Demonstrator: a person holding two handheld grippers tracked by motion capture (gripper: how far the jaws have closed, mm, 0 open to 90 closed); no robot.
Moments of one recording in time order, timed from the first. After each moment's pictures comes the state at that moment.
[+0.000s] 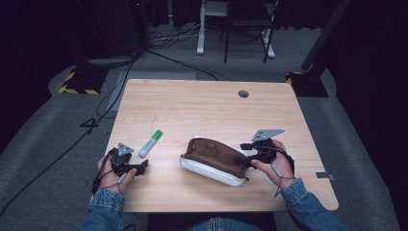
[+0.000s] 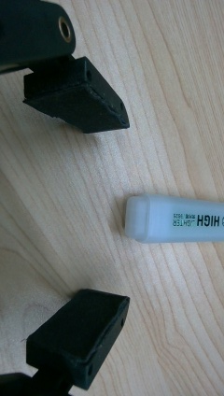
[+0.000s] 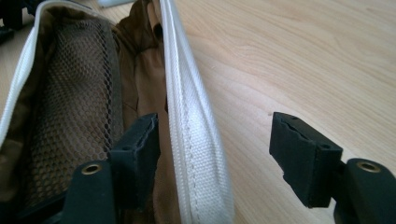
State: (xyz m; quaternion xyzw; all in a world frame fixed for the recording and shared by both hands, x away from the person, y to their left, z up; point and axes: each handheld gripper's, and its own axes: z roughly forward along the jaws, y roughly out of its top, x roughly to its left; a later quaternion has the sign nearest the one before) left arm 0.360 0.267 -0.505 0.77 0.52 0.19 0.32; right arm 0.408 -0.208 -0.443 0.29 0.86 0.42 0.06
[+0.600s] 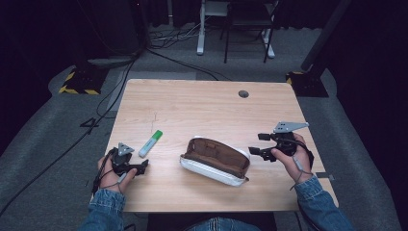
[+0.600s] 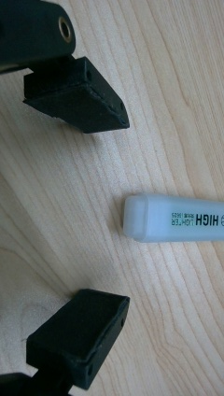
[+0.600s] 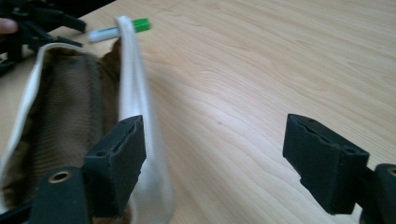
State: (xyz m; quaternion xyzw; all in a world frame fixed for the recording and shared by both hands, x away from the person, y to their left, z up) left arm 0.361 0.267 -0.505 0.77 0.52 0.20 0.32; right arm 0.417 -0.260 -0.417 0.31 0.83 0.46 0.09
